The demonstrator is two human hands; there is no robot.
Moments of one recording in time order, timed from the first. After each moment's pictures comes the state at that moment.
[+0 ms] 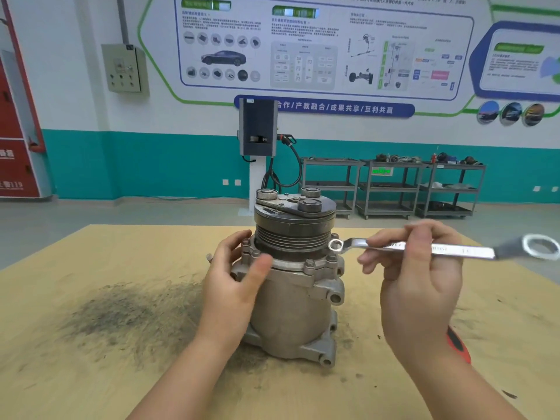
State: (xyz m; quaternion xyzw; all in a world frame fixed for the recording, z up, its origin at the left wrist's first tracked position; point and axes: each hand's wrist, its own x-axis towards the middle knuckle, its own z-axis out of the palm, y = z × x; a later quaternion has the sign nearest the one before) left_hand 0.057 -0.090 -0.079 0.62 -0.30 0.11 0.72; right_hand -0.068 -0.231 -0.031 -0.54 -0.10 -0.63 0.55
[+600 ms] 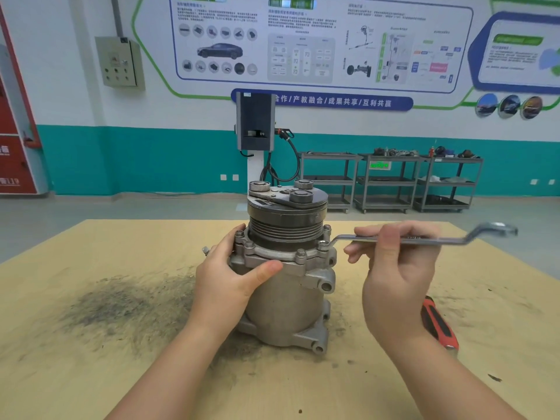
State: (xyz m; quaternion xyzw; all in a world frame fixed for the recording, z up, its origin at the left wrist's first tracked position) left_hand 0.056 -0.086 -0.075 0.66 -0.34 0.13 0.65; right_hand -0.057 -0.240 -0.044 -0.55 -0.13 -0.64 0.52
